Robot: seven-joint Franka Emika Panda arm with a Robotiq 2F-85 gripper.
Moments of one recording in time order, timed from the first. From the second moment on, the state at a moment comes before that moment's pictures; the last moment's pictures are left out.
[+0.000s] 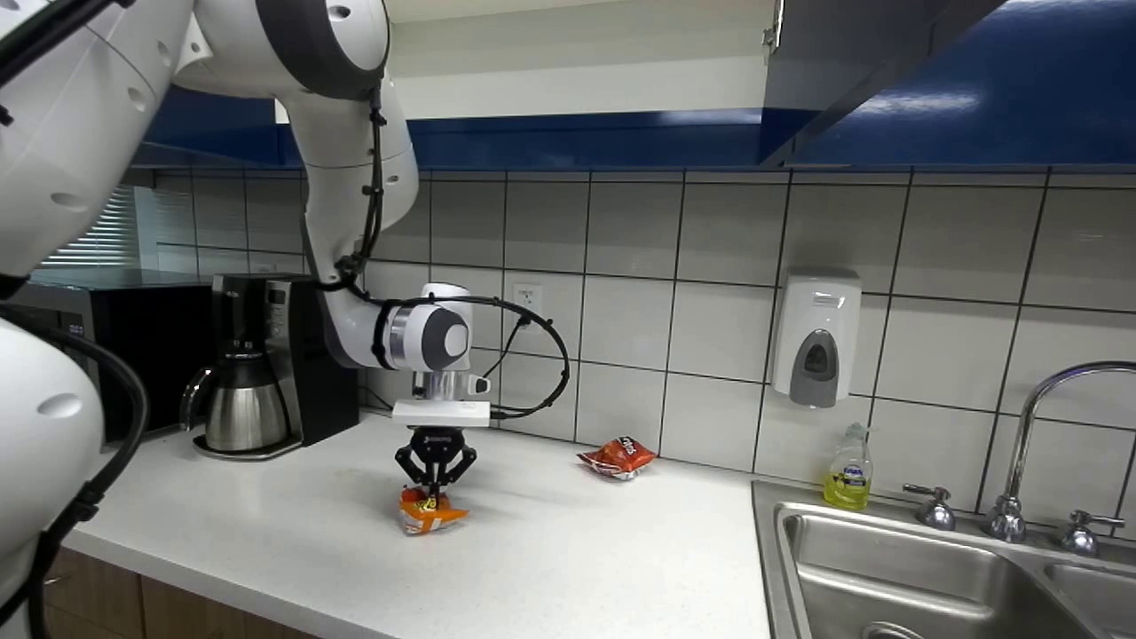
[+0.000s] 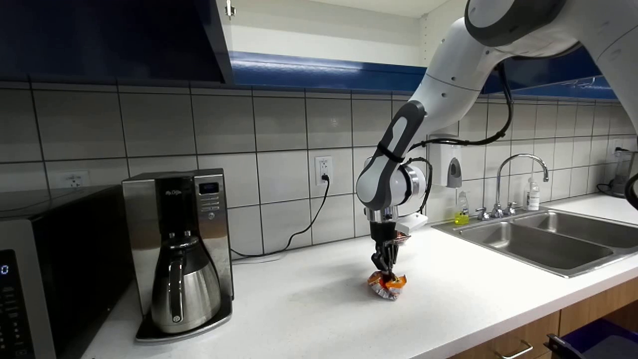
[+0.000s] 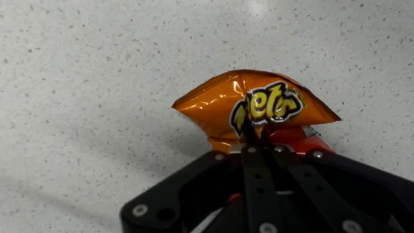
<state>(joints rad) -0.01 0.47 0.07 -2.15 -0.08 2.50 -0.44</state>
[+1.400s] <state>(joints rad) 0.06 0.06 0.07 -2.48 0.04 2.54 0.16</state>
